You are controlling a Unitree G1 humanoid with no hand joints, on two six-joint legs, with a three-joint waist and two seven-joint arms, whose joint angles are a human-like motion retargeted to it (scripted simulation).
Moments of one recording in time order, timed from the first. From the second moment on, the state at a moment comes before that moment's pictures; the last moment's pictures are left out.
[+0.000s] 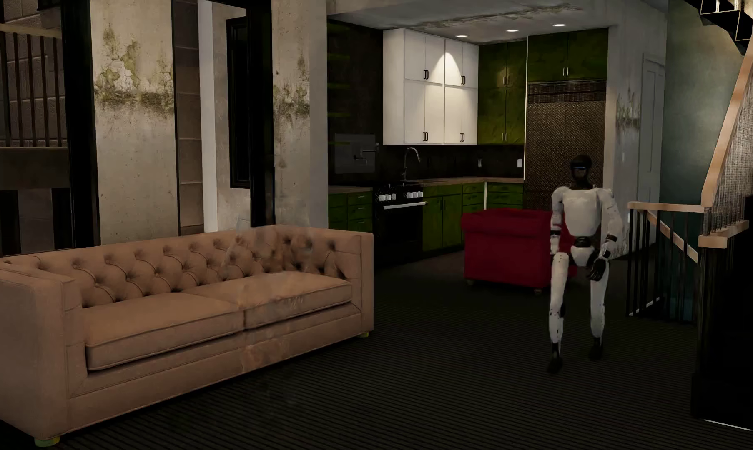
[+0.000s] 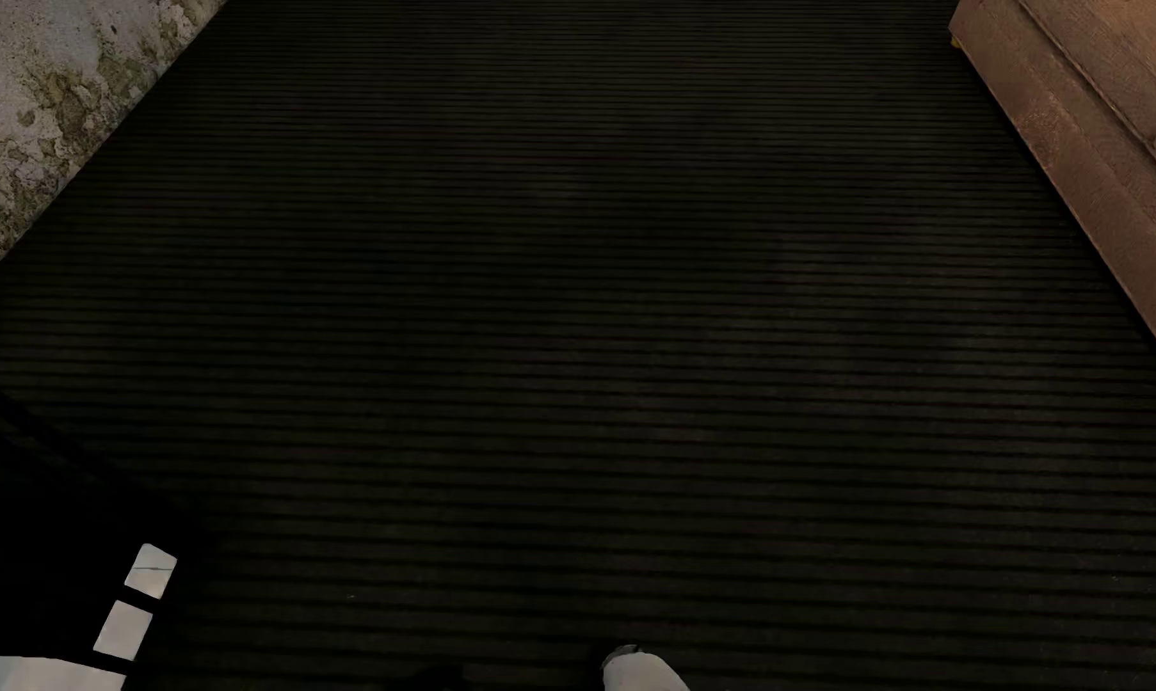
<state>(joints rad) 0.14 -0.50 -0.14 -0.10 0.00 -0.02 0.00 0.00 0.11 0.47 0.54 0.04 0.38 -0.45 -0.03 0.33 -0.26 0.00 0.00 -0.65 0.45 0.73 0.91 0.00 0.00 0.00 0.00 0.00 0.00</state>
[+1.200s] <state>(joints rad) -0.22 -0.15 0.12 -0.14 -0.06 -0.10 0.00 0.00 0.06 0.59 1.29 0.13 0.28 0.04 0.08 0.40 -0.32 0.00 0.00 -0.58 0.69 0.96 1.04 0.00 0.00 0.00 0.00 0.00 0.00</state>
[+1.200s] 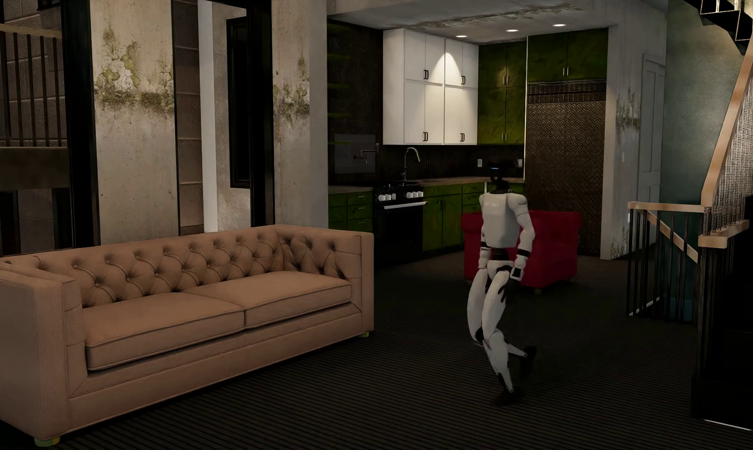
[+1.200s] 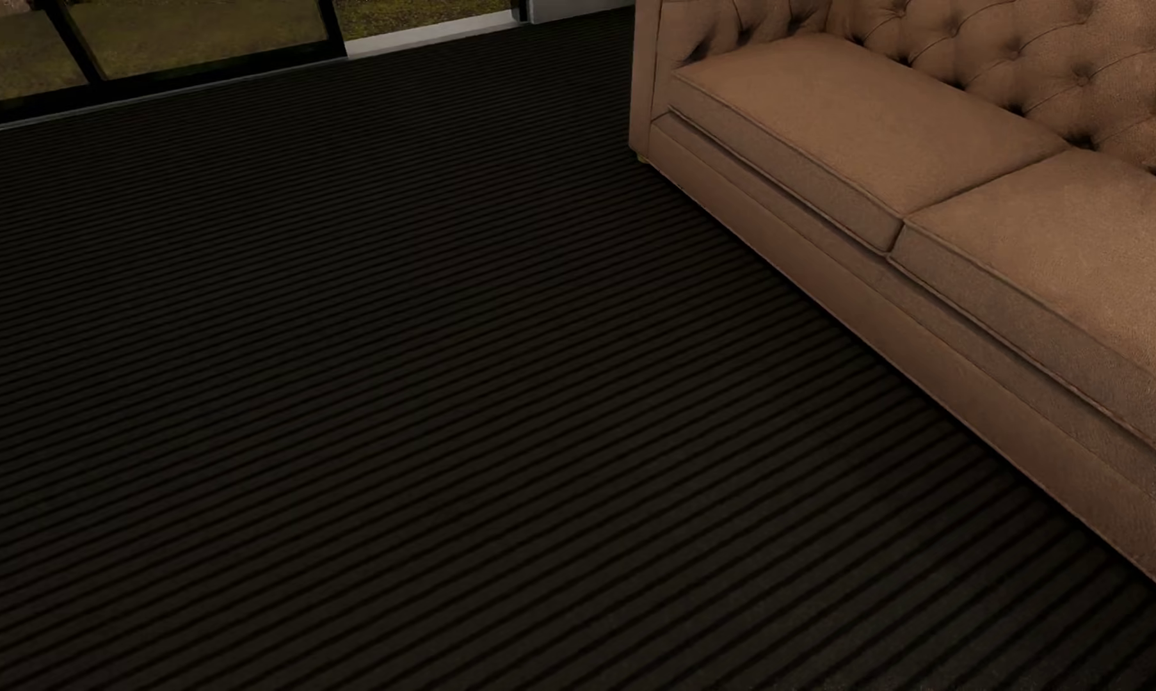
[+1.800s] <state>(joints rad) 0.12 -0.33 -0.18 0.03 0.12 0.10 0.00 0.00 -0.03 0.92 0.52 0.06 0.37 0.34 0.01 0.33 -0.28 0.00 0.00 -0.44 0.44 0.70 1.07 0.00 0.00 0.00 0.00 0.00 0.00</state>
